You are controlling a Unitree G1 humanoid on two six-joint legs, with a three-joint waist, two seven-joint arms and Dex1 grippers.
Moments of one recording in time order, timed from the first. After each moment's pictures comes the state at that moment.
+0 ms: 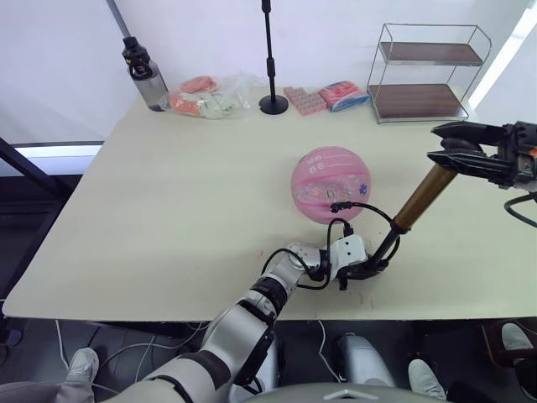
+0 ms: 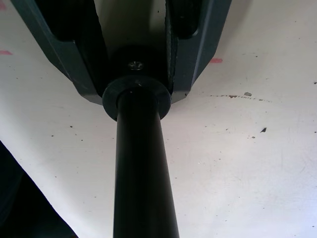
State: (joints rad) left arm -0.69 -0.10 -0.37 1.12 0.19 -0.42 -0.89; right arm -0.48 -1.01 -0.29 -0.20 0.89 0.61 1.14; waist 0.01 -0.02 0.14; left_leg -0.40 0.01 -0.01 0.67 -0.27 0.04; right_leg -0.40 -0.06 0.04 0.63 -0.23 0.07
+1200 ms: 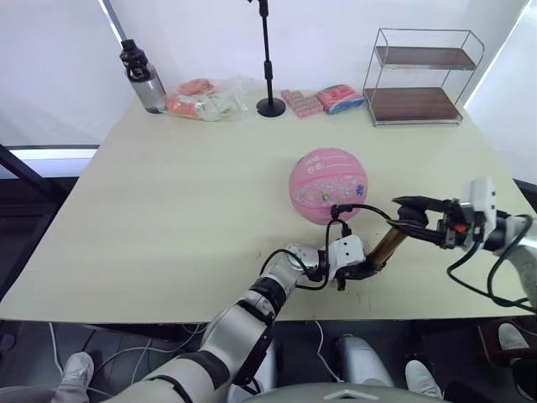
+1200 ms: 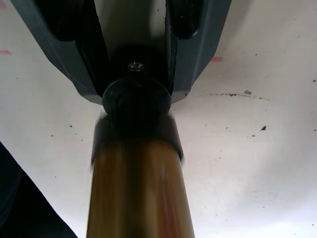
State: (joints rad) left arm -0.69 -0.09 -0.36 1.13 0.19 -0.42 -0.89; right arm -0.22 -0.85 -0.18 -0.16 0.67 0.28 1.15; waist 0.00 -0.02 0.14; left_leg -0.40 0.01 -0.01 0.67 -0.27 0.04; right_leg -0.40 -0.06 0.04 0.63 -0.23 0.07
